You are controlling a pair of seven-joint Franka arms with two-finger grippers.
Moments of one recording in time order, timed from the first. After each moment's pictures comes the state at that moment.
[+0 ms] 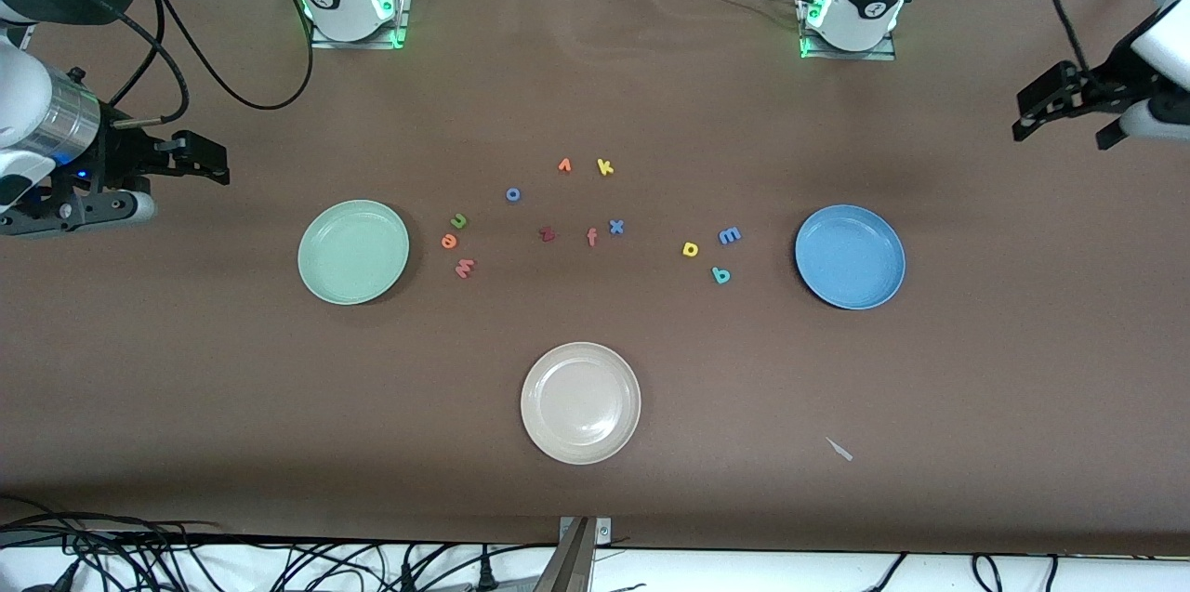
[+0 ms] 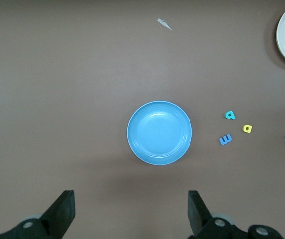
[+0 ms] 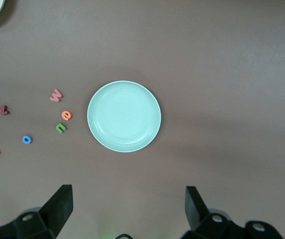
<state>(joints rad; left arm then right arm) 0.01 -0.10 0.00 -1.67 -0.02 1.60 0.08 0.10 0.18 -0.02 -1.46 -0.01 1.51 -0.08</state>
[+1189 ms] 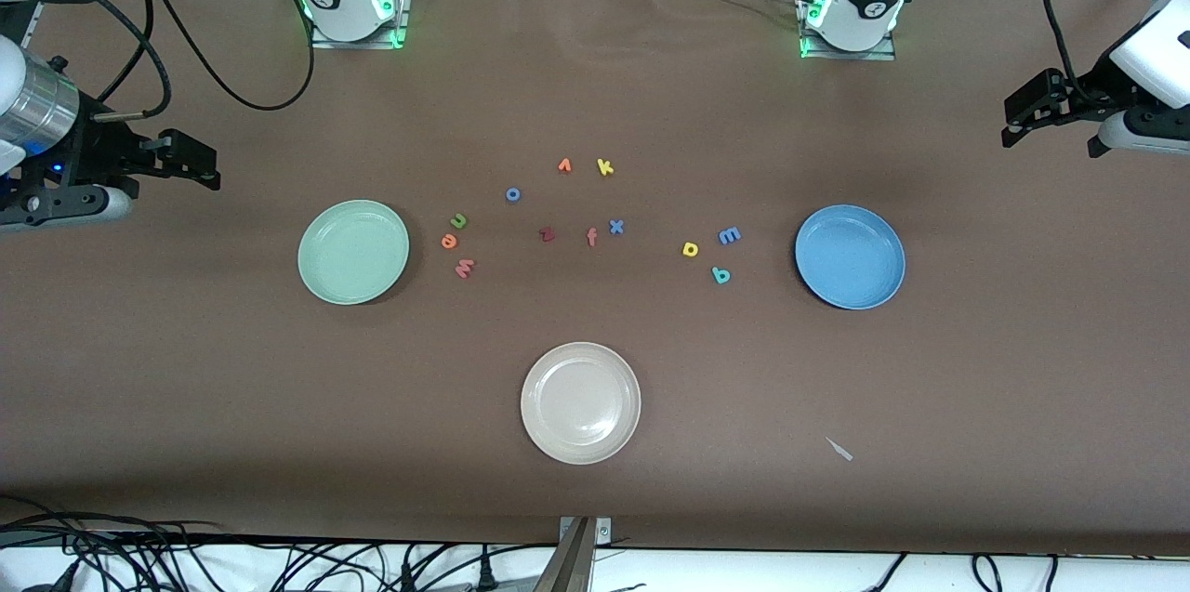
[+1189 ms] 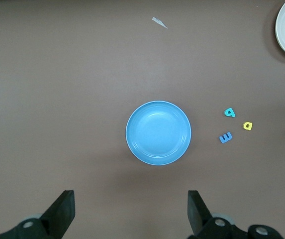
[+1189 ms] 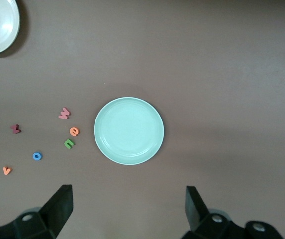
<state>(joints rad) 0.00 -0.05 -0.03 -1.63 0.00 1.59 0.08 0.10 0.17 -0.01 -1.43 0.02 1.54 -0.03</state>
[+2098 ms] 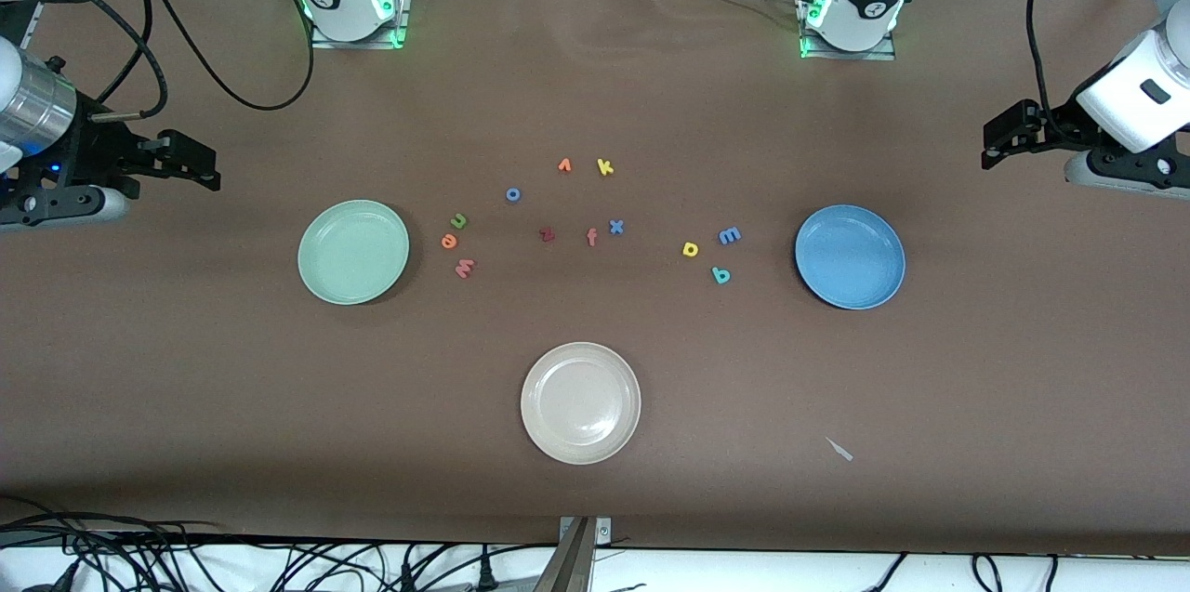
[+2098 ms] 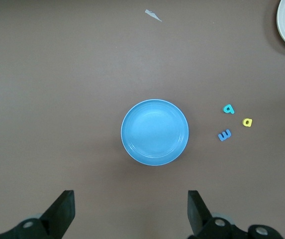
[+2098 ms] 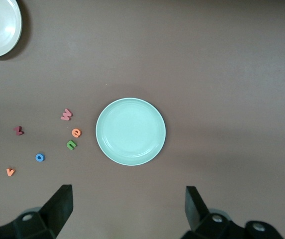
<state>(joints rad) -0.01 0.04 -0.05 -1.57 0.00 1.56 0.08 0.10 0.17 -0.02 -1.43 0.03 1.54 -0.03</state>
